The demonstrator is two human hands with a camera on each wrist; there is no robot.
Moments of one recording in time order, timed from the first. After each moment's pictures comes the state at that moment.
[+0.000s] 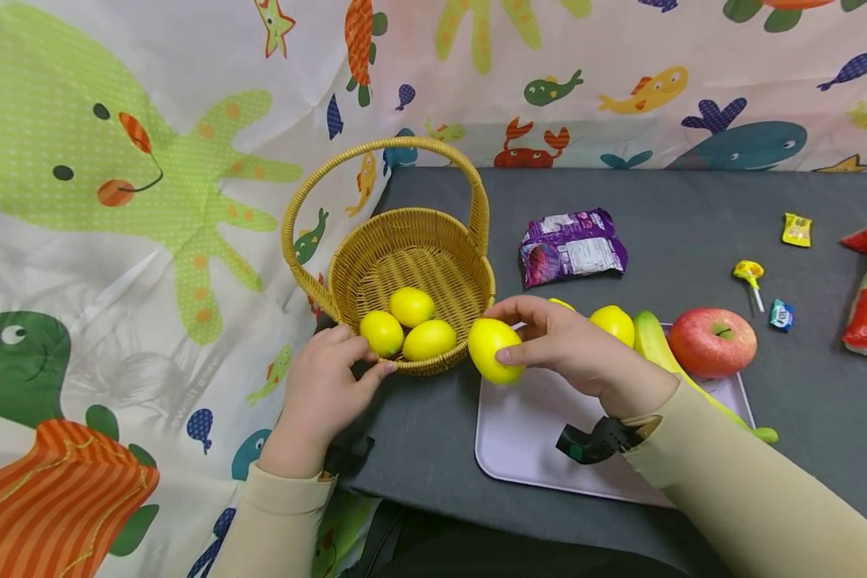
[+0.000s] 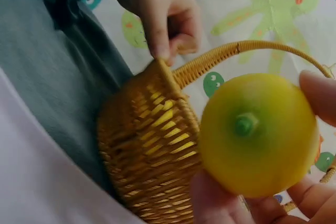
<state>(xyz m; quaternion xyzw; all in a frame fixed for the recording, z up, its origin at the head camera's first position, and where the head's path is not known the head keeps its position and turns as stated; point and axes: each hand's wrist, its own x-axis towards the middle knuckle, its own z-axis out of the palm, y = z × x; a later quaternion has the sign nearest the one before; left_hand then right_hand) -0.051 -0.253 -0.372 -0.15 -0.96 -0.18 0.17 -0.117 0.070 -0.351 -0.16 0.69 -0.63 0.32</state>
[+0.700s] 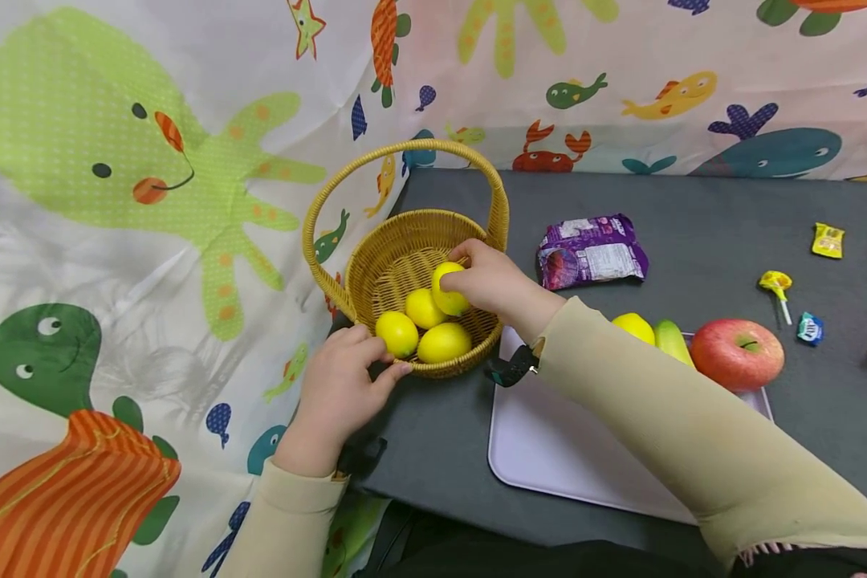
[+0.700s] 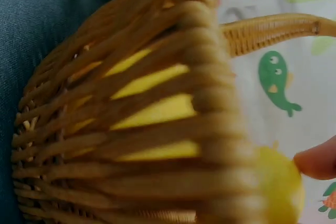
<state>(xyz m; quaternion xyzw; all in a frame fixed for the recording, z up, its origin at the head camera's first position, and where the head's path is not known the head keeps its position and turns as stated) -0.051 -0.254 -0.372 -0.16 -0.95 -0.16 0.19 -0.190 -0.031 -0.334 -0.08 0.82 -0.51 0.26</state>
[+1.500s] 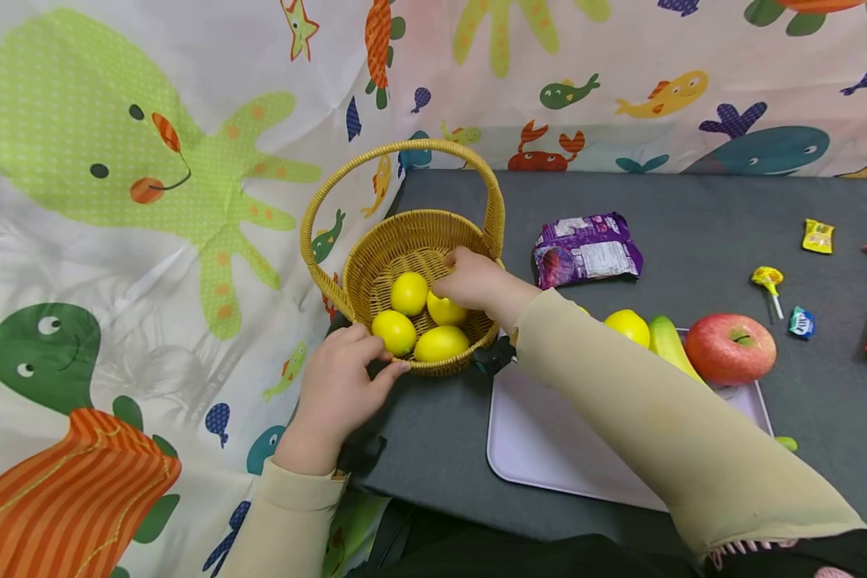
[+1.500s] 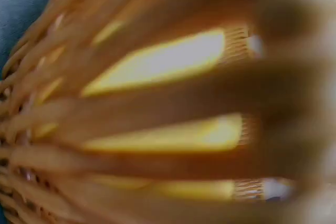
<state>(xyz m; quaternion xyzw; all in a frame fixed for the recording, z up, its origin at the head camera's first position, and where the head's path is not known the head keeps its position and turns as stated) -0.051 -0.251 -0.370 -0.16 -0.96 -0.17 0.18 -0.199 -0.044 -0.339 -0.10 0.87 -0.40 0.29</state>
